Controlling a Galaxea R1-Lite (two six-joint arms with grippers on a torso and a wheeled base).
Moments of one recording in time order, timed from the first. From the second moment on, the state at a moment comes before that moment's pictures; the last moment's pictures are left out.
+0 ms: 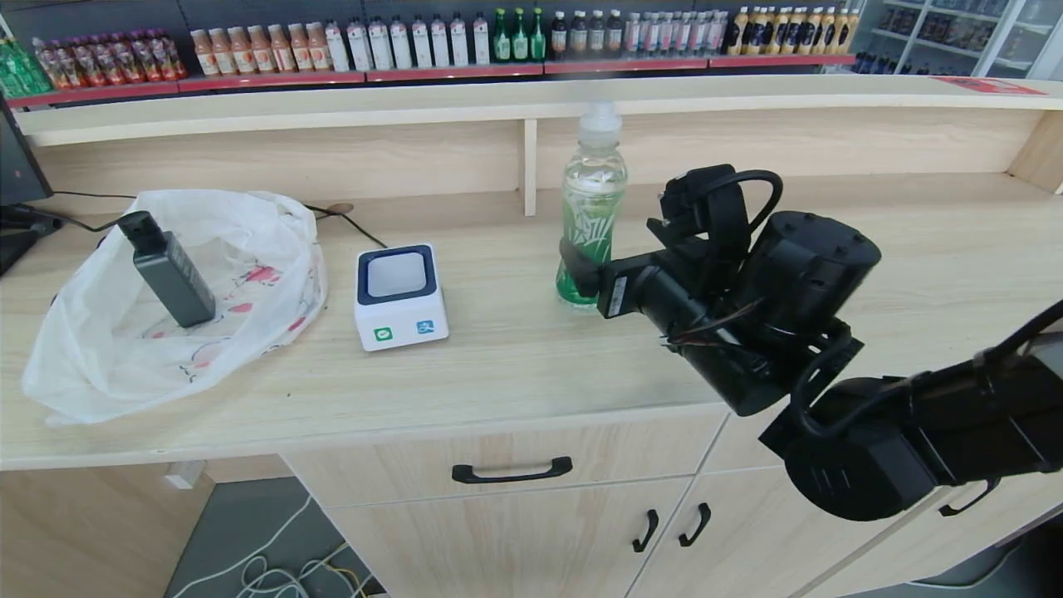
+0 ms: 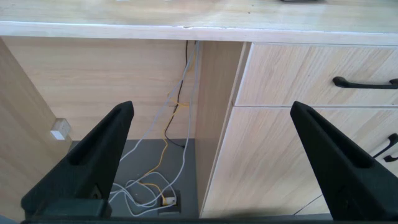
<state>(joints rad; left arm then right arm) 0.00 0.00 0.00 0.00 0.00 0.00 0.67 1.94 -1.02 -1.16 -0.27 -0.13</state>
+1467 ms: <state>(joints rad) 0.00 0.00 0.00 0.00 0.00 0.00 0.60 2.23 -1.50 -0.97 -0.24 -0.12</state>
